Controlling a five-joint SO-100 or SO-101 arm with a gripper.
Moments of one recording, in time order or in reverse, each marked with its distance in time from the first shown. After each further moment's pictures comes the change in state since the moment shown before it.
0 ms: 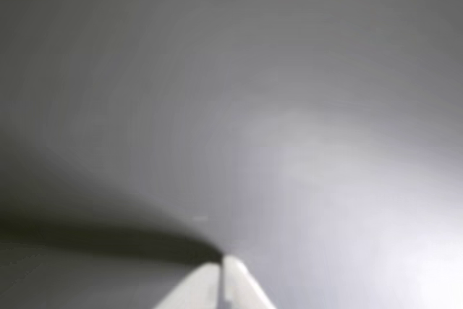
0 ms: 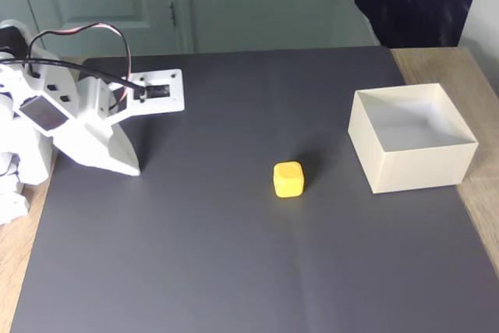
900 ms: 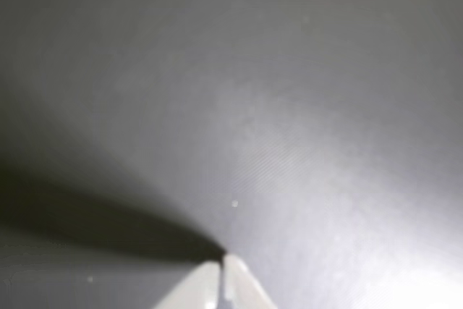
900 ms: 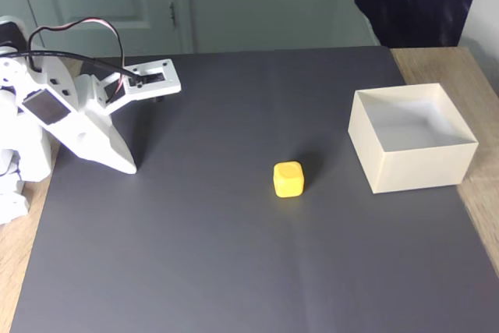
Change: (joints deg) arm -6.6 0.0 -0.2 5.0 -6.9
